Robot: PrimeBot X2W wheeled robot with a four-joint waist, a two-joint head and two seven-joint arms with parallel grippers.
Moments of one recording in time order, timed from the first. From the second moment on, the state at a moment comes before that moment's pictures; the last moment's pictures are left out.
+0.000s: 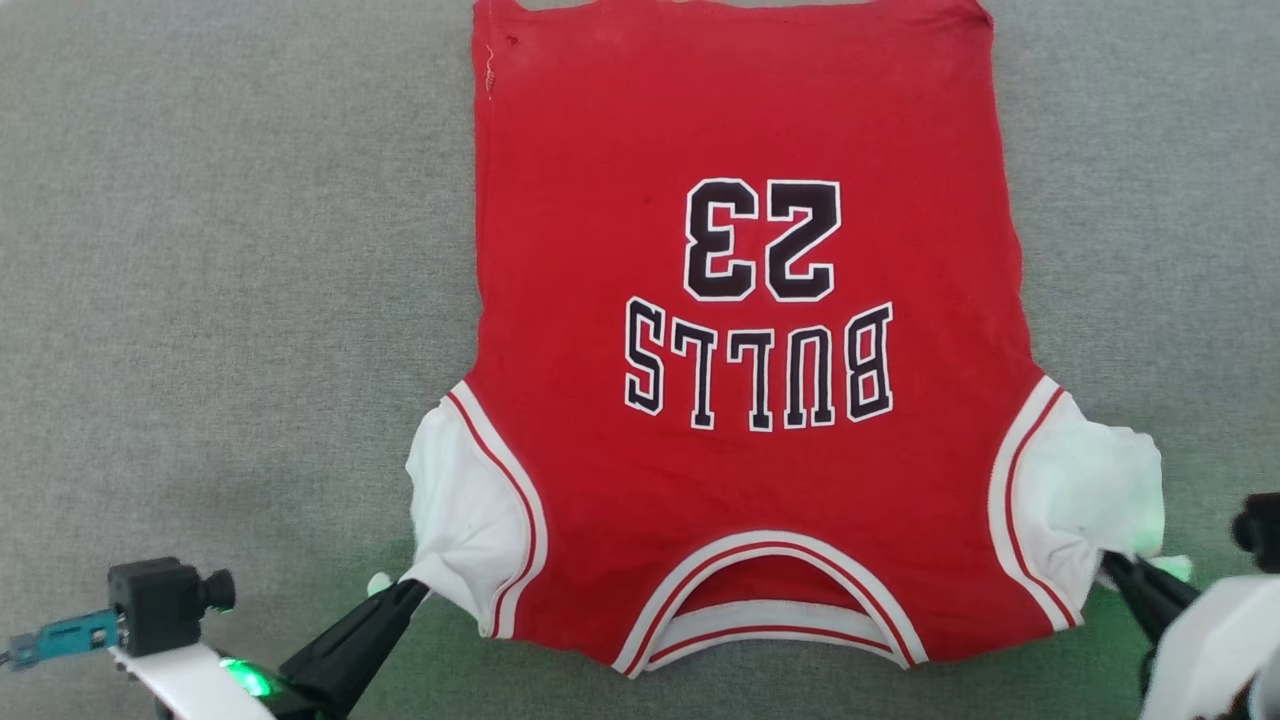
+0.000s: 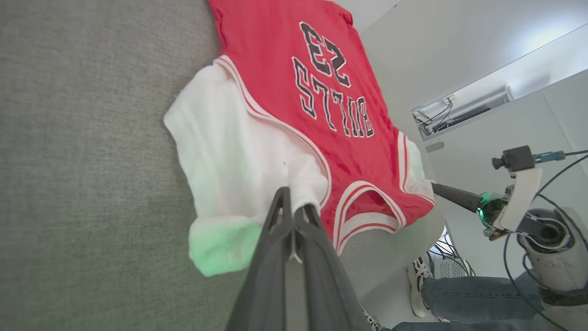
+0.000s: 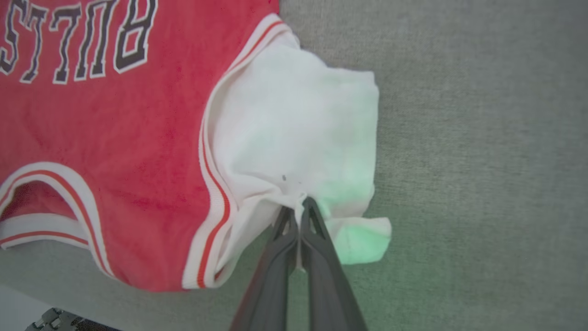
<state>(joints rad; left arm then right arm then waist) -0.16 0.96 -0.84 -0.20 -1.42 -0.13 -0.26 0.16 -0.23 -0.17 -0.40 0.43 0.13 0.80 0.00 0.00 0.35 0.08</state>
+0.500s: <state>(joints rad) -0.26 0.89 -0.93 -0.09 -1.40 -0.13 -0.26 0.07 -0.26 -0.10 -0.33 0.34 0.13 0.77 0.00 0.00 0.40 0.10</state>
